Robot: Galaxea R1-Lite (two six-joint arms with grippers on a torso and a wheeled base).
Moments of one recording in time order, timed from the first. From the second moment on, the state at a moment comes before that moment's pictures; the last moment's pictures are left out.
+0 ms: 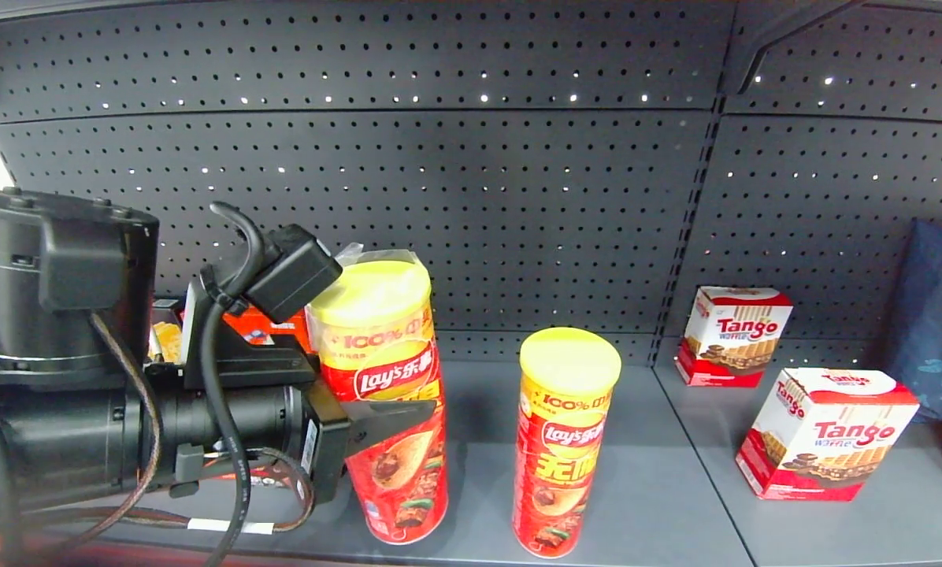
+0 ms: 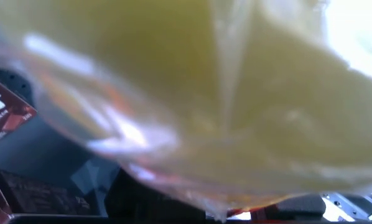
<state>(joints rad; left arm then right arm) -0.60 1.39 -0.84 -0.12 -0.28 0.00 0.00 0.09 -0.03 0.02 -0.26 -0.01</state>
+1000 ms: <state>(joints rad) -0.56 1.46 -0.93 -0.19 -0.28 0.00 0.00 0.00 0.00 0.00 0.02 0.01</state>
